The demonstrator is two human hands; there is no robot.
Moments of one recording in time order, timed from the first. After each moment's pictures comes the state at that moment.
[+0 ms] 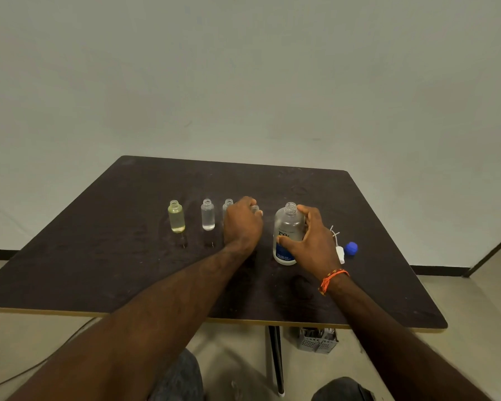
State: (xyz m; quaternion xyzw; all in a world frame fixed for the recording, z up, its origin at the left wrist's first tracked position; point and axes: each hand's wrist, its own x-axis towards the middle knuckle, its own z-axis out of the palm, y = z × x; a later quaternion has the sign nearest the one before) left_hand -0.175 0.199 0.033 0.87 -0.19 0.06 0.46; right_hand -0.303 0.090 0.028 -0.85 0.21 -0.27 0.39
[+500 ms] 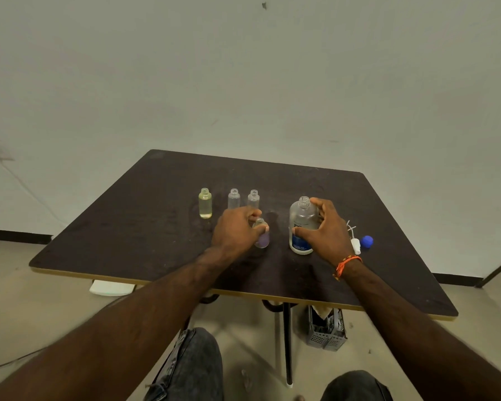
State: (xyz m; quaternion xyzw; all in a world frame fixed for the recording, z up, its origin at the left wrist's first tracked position) left_hand -0.183 0.301 0.019 0.86 -0.31 0.05 0.40; right_hand -0.310 0.116 0.040 -0.87 0.20 -0.26 0.38
